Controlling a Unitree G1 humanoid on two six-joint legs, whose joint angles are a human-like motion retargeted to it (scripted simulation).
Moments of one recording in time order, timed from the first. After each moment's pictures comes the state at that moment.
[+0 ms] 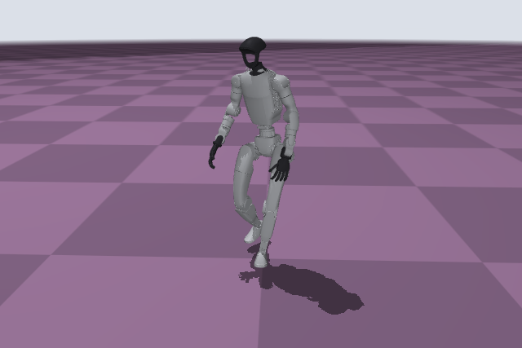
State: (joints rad) left arm 0.03 0.26 -0.25 0.95 0.17 -0.13 -0.02; right arm -0.17 -0.34 0.26 0.96 -0.26 -0.11 -0.04; waist -0.14 -0.07 0.21; left_leg -0.48 0.05 0.53 0.58 -0.41 0.19; right_leg -0.22 -0.17 0.03 0.91 -0.49 0.07
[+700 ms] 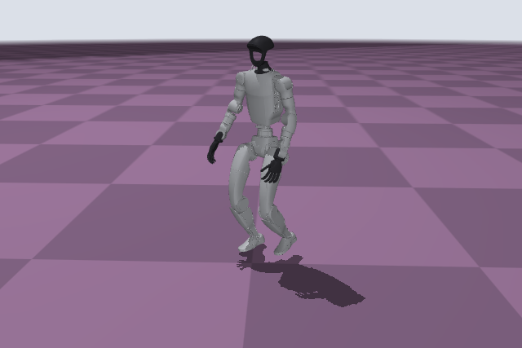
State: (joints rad) left arm 0.01 0.23 -0.17 0.94 0.13 -0.08 -0.04; right arm -0.13 -0.32 0.19 1.14 -0.13 -0.04 -0.05; waist 0.02 -0.14 0.25; left_leg -0.25 0.03 0.17 1.09 -0.60 0.15; right_leg -0.18 -0.09 0.01 0.78 -0.48 0.05
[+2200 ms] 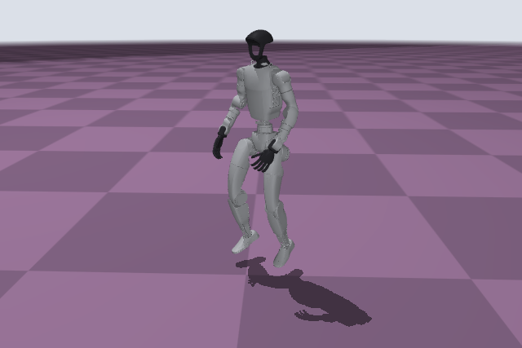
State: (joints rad) left arm 0.08 0.32 -0.26 0.70 0.04 -0.10 -0.24; right arm 0.01 -0.33 0.19 0.94 -0.07 -0.05 0.13; waist -0.04 -0.09 0.14; left_leg -0.15 0.06 0.22 0.59 -0.06 -0.04; right_leg -0.23 -0.16 -0.04 0.58 0.01 0.17
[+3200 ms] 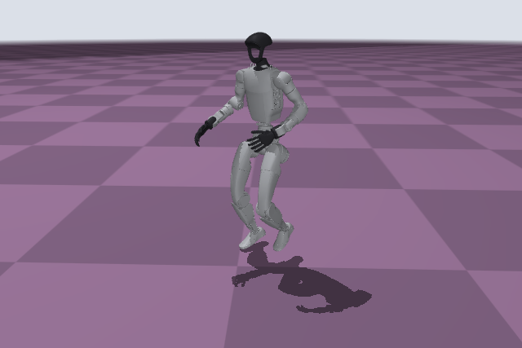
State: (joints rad) left arm 0.30 0.44 -0.08 -0.01 -0.05 -0.14 -0.37; right arm -0.02 -0.41 0.06 0.37 -0.23 -0.05 0.10; waist 0.02 -0.09 0.21; left_leg -0.37 0.09 0.26 1.29 -0.43 0.13; right_leg -0.14 -0.16 0.01 0.69 -0.24 0.14
